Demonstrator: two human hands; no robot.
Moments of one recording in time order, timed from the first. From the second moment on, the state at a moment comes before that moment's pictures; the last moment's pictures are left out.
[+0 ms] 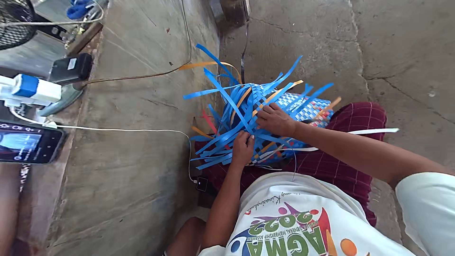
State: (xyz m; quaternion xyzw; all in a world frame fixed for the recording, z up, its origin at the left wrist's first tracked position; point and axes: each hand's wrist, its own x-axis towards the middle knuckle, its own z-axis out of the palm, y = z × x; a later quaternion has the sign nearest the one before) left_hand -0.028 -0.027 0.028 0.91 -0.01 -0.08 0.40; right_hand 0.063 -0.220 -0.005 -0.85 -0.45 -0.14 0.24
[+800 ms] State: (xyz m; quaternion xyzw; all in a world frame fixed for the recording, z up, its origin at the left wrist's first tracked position) left_hand -0.011 -0.036 0.023 0.90 0.03 -0.08 0.43; right_hand 0.029 -0.224 -0.004 -0.74 -0.51 -0.20 0.38
